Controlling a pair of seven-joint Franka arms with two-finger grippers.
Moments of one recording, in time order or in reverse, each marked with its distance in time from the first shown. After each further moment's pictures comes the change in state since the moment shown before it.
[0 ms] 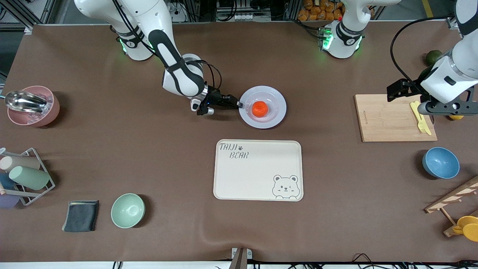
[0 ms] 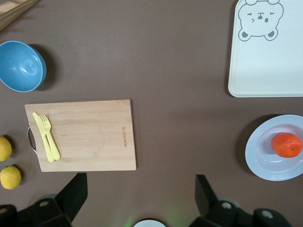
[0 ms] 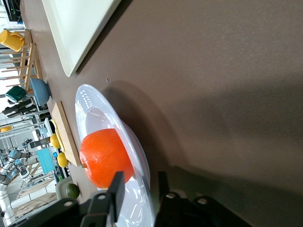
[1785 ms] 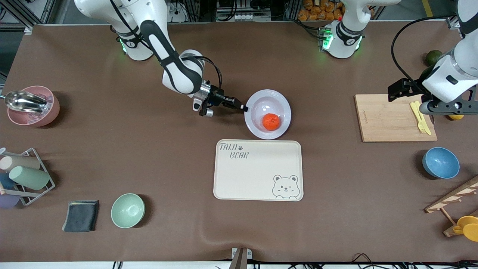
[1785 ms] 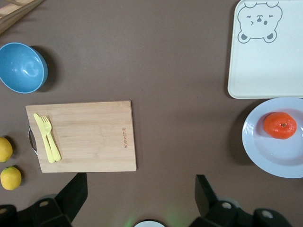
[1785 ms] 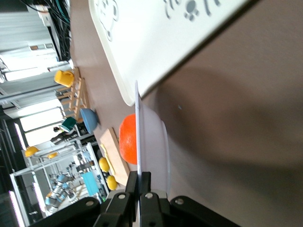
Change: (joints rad) left arm 0.000 0.000 0.001 0.007 0.000 0.000 0.000; right arm 0.000 -0.069 -0.019 0.078 0.122 0.007 0.102
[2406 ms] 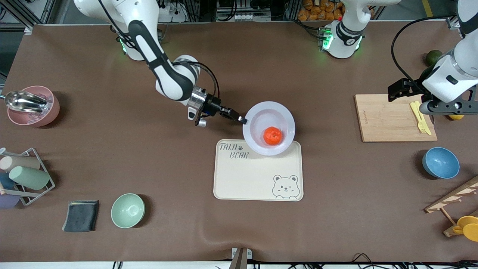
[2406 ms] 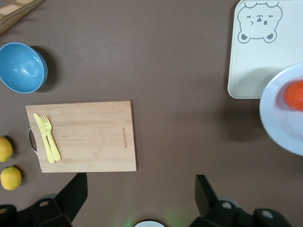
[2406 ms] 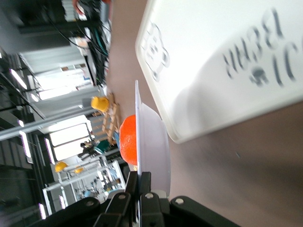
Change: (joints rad) left arm 0.000 0.000 0.000 0.000 0.000 0.000 0.000; right arm -0.083 0.000 -0.010 0.104 0.002 0.000 0.022
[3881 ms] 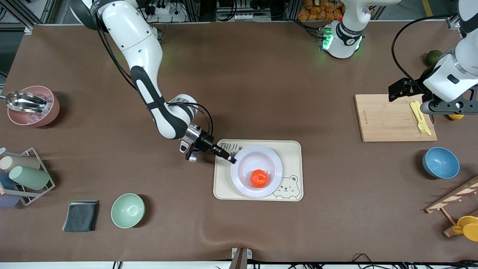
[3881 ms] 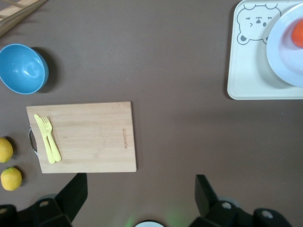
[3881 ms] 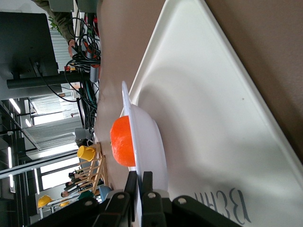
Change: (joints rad) left arm 0.000 -0.001 0.000 0.005 0.000 0.000 0.000; right arm -0.085 0.325 -0.030 0.326 -0.039 0.066 -0.073
